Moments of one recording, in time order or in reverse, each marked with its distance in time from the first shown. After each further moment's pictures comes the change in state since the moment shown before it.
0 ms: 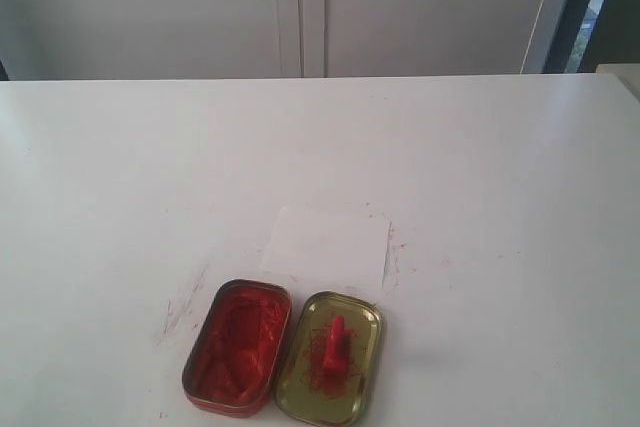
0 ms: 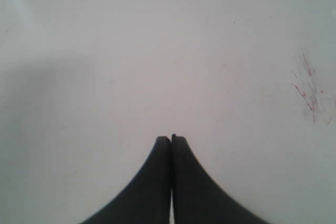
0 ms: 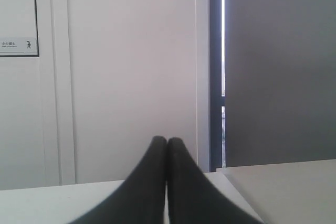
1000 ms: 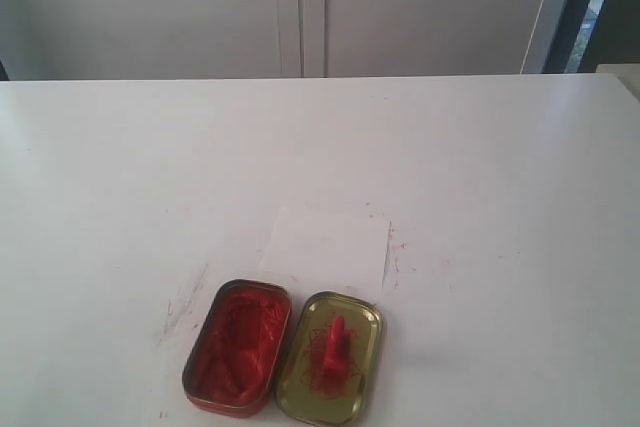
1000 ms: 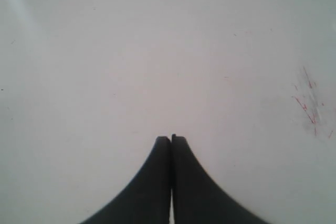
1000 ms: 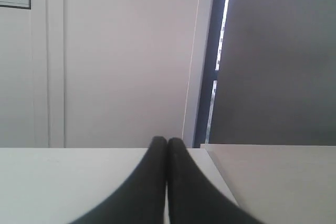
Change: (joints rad) left arm 0.000 0.000 0.000 0.000 -0.038 0.000; right arm 0.000 0.150 -0.294 0.000 0.318 -0.121
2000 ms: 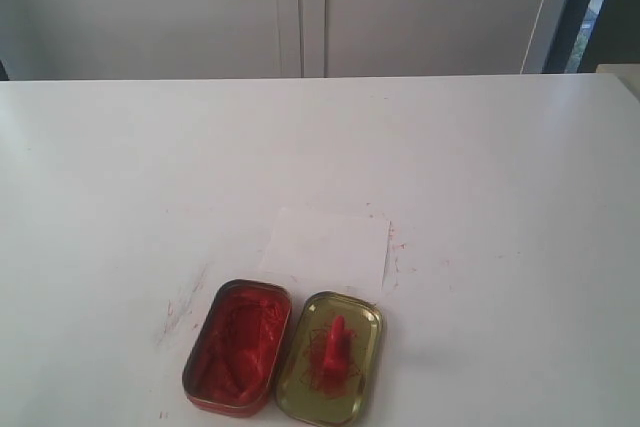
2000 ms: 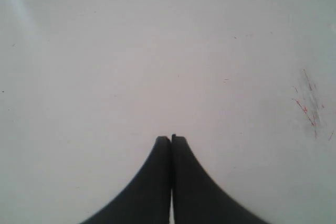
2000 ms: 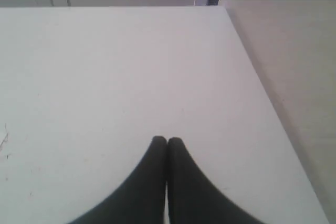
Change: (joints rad) left arm 0.000 0.000 0.000 0.000 -0.004 0.000; right arm 0.000 0.529 -0.314 0.007 0.399 0.031
